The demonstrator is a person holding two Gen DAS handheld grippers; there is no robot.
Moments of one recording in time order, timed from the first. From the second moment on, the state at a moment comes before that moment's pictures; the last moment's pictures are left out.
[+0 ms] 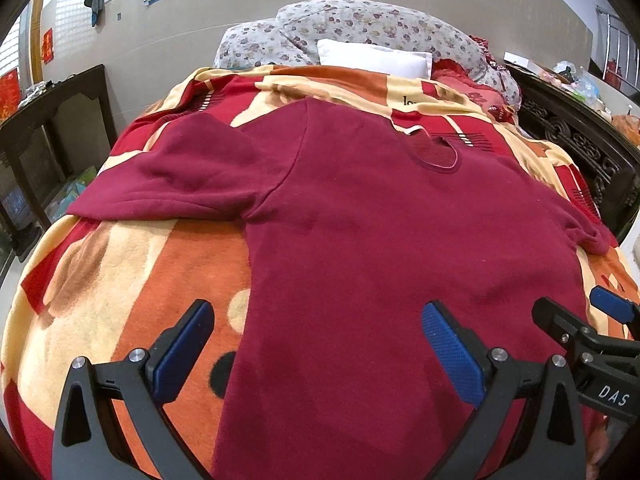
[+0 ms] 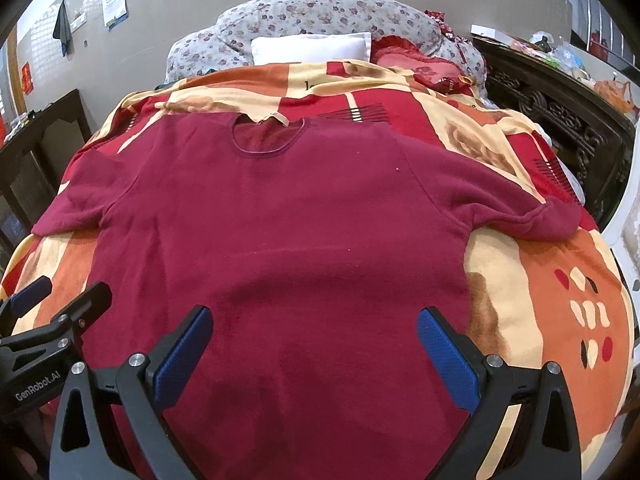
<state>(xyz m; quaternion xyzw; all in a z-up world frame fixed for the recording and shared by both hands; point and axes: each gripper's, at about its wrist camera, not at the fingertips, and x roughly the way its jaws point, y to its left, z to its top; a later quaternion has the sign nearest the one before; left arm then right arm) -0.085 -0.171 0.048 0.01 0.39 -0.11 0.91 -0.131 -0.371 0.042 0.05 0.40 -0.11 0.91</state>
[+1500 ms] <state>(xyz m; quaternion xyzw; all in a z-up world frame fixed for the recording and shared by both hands) 0.077 0.081 0.017 -0.29 0.43 0.06 0.85 -0.107 -0.335 0.031 0.06 0.43 -0.03 0.90</state>
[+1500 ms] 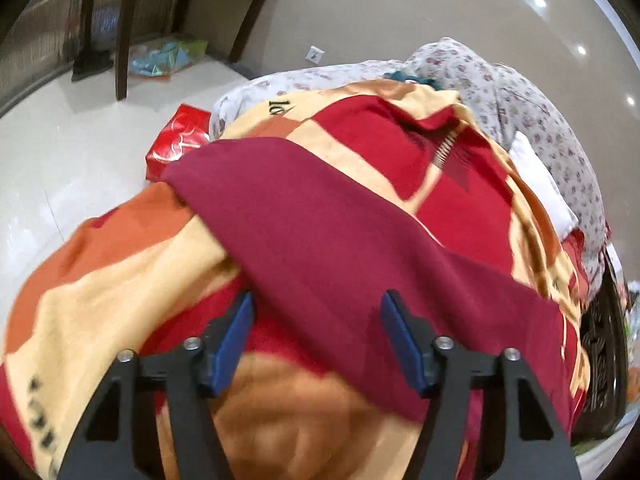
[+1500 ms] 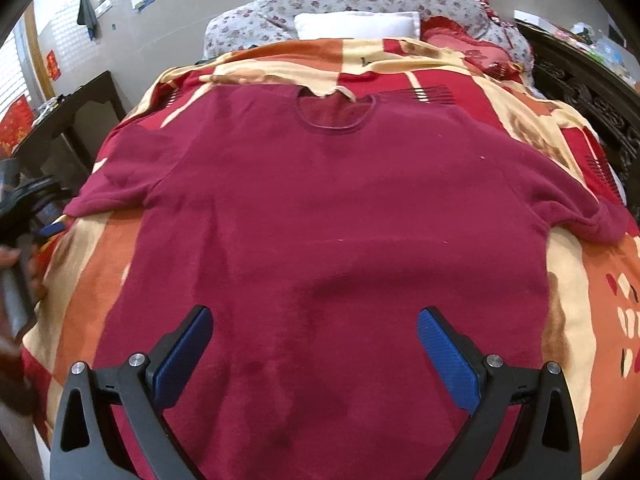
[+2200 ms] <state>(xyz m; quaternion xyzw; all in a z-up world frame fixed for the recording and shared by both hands) 0.001 -0.234 0.117 -0.09 0.36 -0.29 0.88 -0.126 -0.425 0.057 0.21 0.39 -0.04 0.89</state>
